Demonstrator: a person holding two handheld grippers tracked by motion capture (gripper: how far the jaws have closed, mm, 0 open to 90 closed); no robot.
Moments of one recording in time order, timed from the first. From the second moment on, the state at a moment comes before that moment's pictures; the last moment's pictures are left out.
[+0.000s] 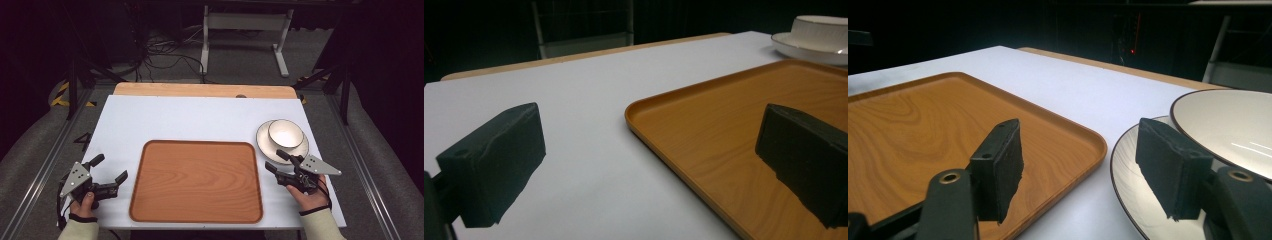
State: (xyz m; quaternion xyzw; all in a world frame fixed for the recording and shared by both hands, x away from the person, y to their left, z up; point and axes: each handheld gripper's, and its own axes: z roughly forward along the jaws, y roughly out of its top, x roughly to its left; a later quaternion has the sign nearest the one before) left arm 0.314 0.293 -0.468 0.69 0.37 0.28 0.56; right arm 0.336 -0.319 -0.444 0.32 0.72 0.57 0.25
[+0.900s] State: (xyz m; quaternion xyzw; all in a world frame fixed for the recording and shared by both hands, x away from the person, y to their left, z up) left arm 0.314 0.292 -0.472 0.69 0.37 0.29 0.56; right arm 0.341 -0.331 -0.403 0.33 0.72 0.56 0.24
